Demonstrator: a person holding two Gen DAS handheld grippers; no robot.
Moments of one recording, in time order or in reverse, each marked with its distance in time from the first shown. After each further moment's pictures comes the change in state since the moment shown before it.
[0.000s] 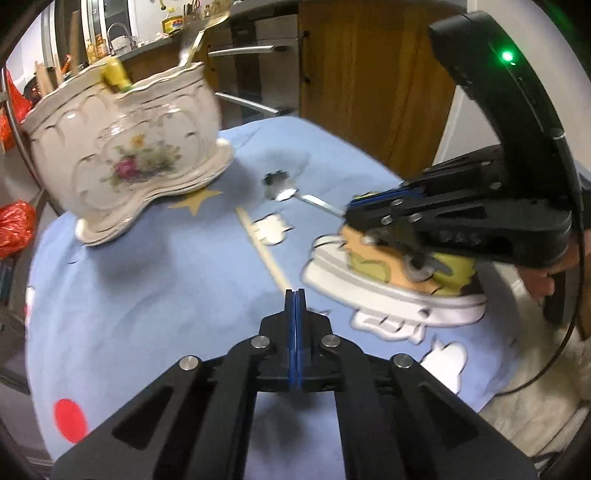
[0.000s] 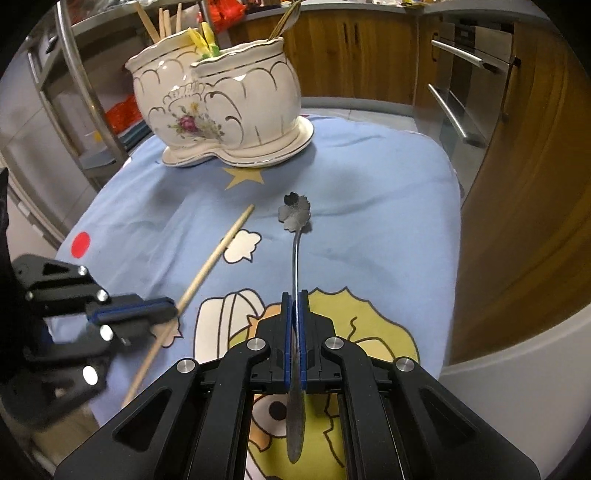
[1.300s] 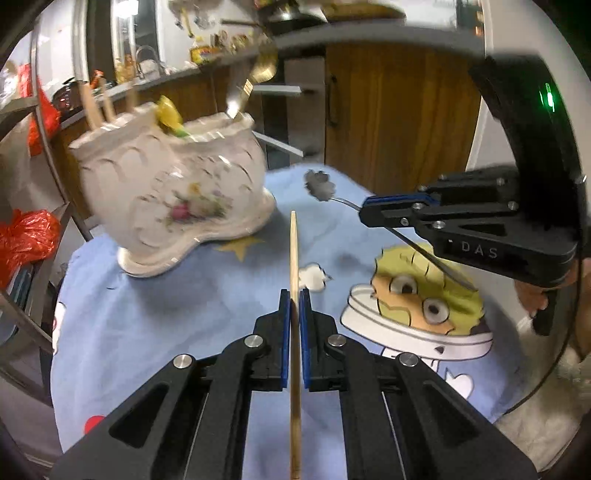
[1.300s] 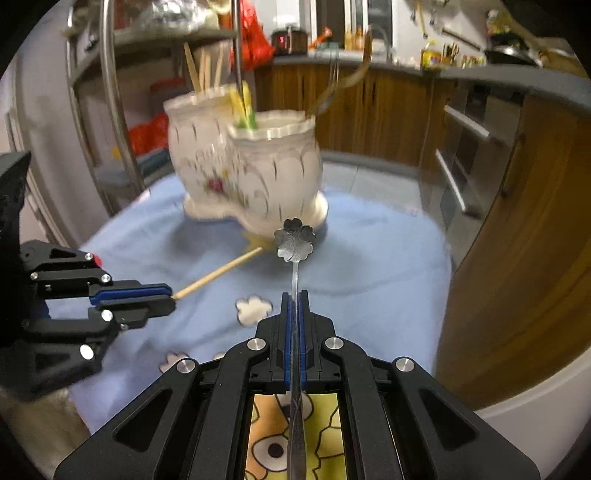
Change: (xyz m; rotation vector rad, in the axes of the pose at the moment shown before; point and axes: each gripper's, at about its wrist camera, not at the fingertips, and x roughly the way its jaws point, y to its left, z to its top) left arm -0.034 0.020 0.010 -0.063 -0.196 0.048; right arm -0.041 0.013 0.021 -0.128 -0.271 -0.021
